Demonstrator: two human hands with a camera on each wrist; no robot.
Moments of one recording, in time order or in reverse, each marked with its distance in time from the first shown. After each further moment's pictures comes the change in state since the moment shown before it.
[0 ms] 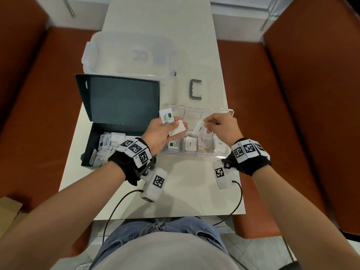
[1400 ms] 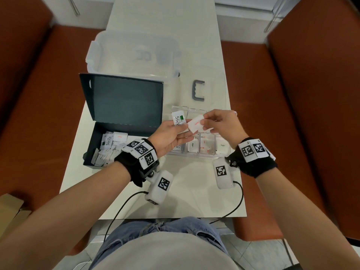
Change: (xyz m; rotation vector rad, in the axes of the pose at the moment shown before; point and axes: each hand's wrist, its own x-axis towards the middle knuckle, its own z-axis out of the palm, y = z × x) left_hand -0.001 -0.001 0.010 0.024 -0.112 -0.067; right_hand 0.002 -0.014 0.000 0.303 -0.051 -0.012
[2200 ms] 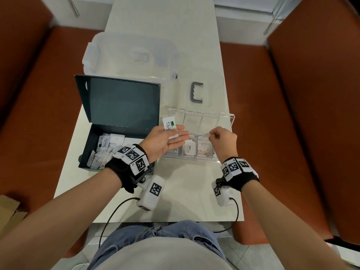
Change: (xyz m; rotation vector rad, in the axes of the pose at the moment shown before) left_hand -0.004 -0.001 -0.010 0.037 0.047 -0.038; right_hand -0.002 0.062 0.014 -0.482 0.265 0.008
